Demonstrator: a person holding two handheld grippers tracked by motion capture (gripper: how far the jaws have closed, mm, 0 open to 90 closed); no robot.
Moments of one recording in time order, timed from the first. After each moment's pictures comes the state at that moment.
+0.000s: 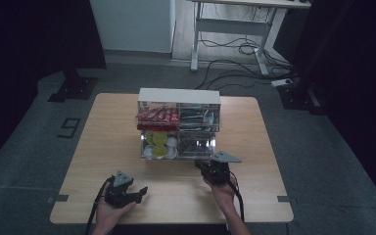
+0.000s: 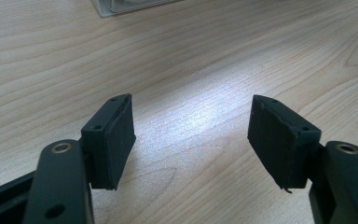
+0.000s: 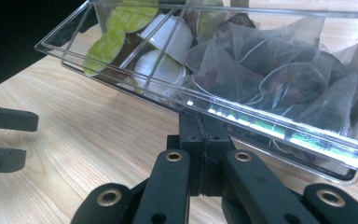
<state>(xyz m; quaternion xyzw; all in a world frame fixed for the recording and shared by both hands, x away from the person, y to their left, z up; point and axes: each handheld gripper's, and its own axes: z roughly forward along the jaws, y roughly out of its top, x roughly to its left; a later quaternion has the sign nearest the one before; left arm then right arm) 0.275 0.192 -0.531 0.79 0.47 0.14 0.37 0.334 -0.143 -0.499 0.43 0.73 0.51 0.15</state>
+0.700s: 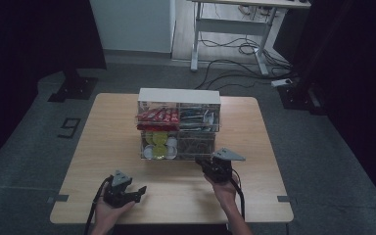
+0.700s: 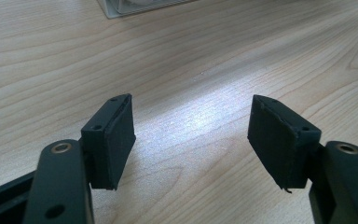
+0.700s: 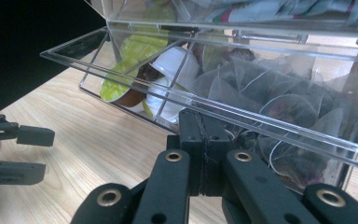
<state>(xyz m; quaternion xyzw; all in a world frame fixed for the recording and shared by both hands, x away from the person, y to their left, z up) 0.276 0.196 -0.530 0.79 0.47 0.14 0.37 0.332 -0.146 -0.478 0.42 0.72 0.53 0.15</state>
